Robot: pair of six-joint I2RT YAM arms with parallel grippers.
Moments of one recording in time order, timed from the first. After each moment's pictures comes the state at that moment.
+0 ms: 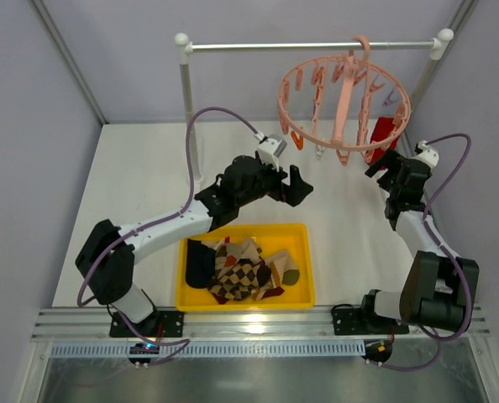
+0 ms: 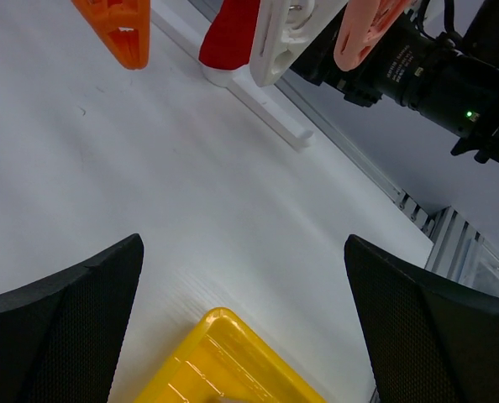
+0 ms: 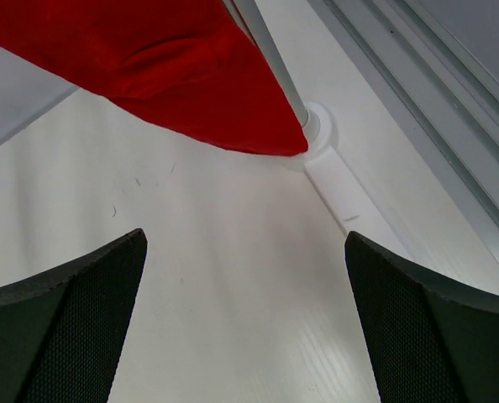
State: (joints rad) left arm -0.87 1.59 1.20 0.23 0.09 -0.39; right arm -0.22 1.26 0.70 0.20 0.07 0.41
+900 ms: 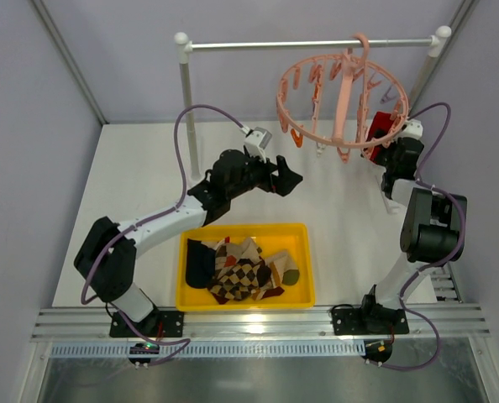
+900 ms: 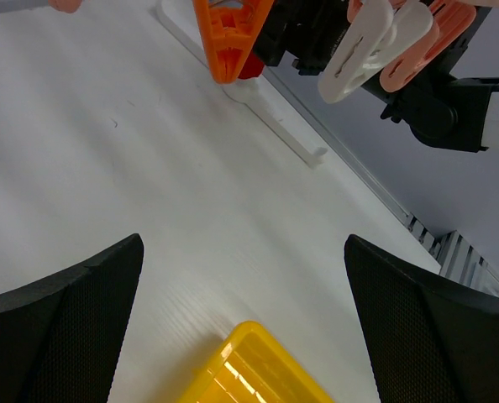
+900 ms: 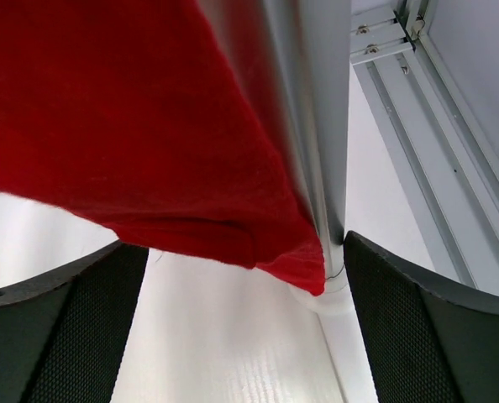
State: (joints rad) left arm -0.77 1.60 1.15 0.31 0.16 -0.42; right arm -0.23 1.78 0.98 0.55 -0.11 0.18
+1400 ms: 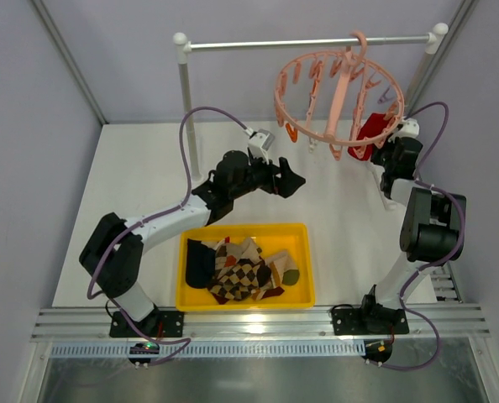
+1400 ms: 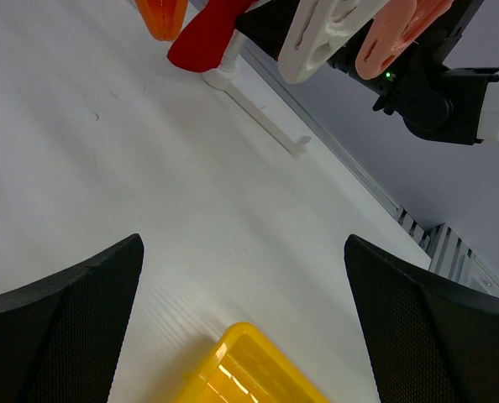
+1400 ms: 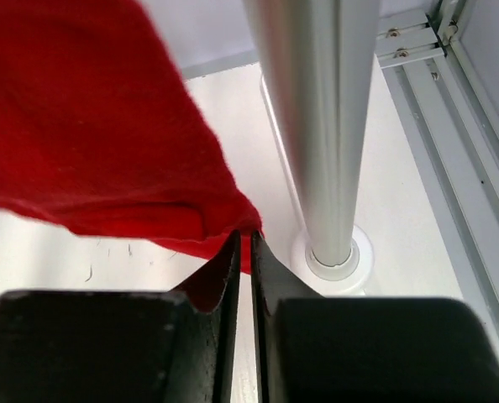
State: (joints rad) left arm -0.77 1.64 1.15 0.35 0.20 -0.45; right arm -0.23 1.79 0.99 0.56 -0.16 0.16
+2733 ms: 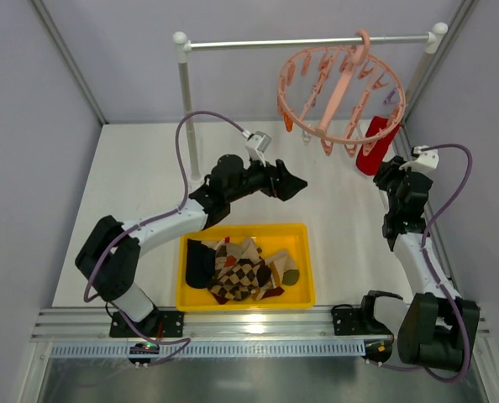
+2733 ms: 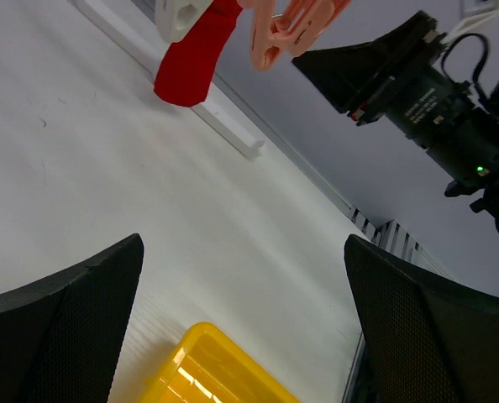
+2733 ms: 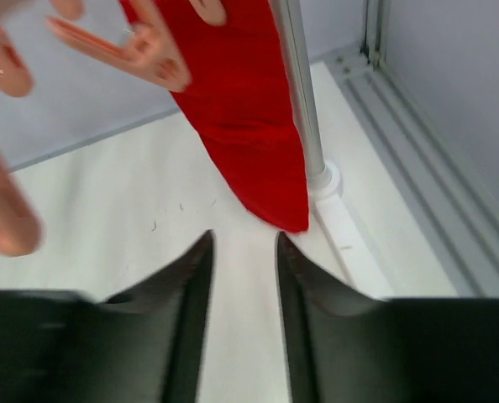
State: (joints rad) left arm -0.77 1.62 1.09 0.45 0.28 -0.53; right arm -0.17 1.03 0.57 0.39 0.02 0.25
